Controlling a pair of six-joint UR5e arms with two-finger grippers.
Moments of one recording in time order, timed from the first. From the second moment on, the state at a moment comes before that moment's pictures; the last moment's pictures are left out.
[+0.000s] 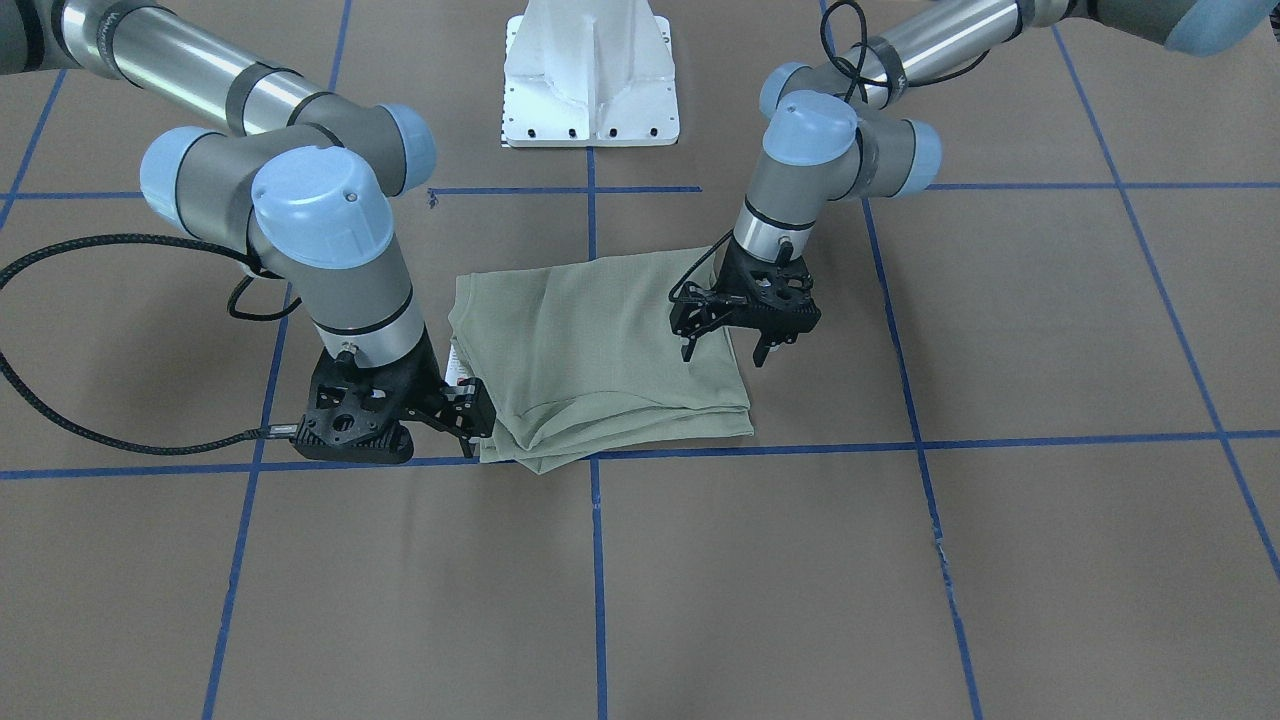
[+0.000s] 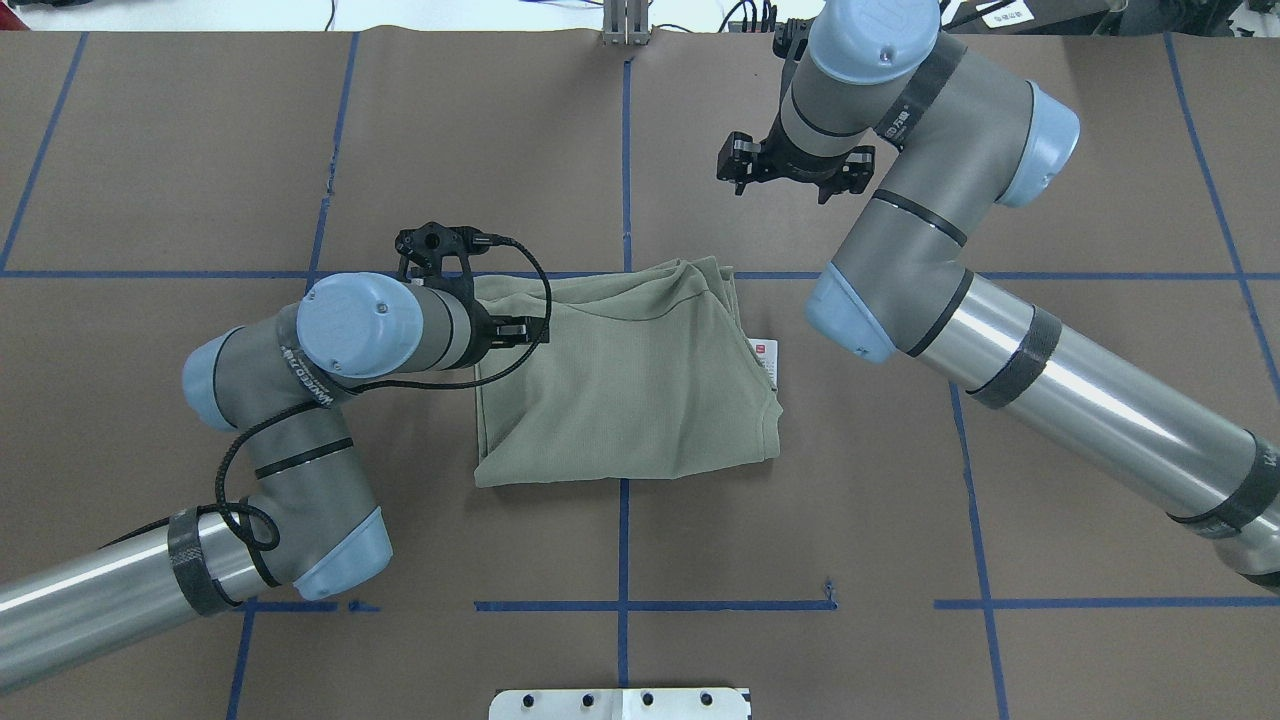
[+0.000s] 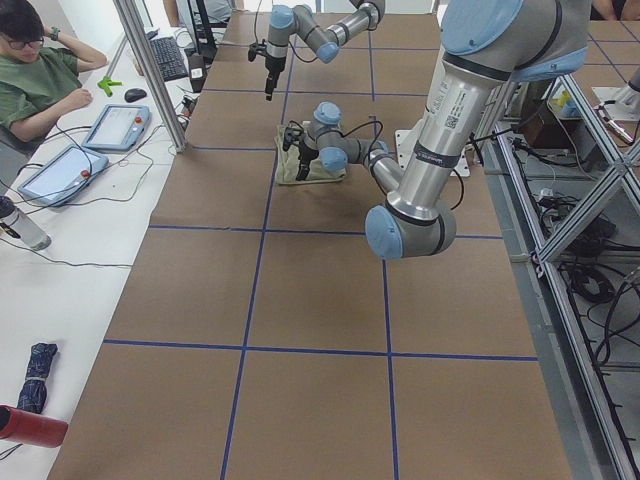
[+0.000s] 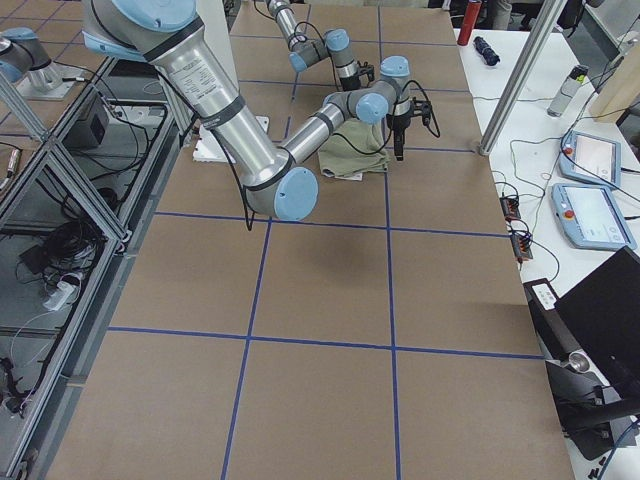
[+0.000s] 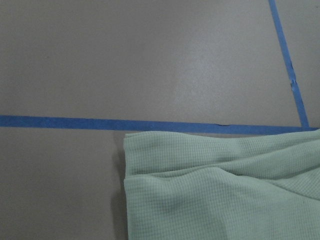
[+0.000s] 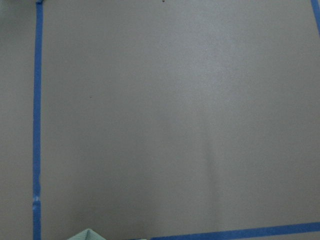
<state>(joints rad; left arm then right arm) -0.52 -2.11 -1.58 -2.01 -1.61 -1.25 0.80 -0.84 1.49 -1.47 1.91 1.11</state>
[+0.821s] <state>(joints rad) -0.59 -2.15 -1.45 -2.00 -1.53 -1.23 0.80 -0.86 1.51 -1.47 1.90 1.11</state>
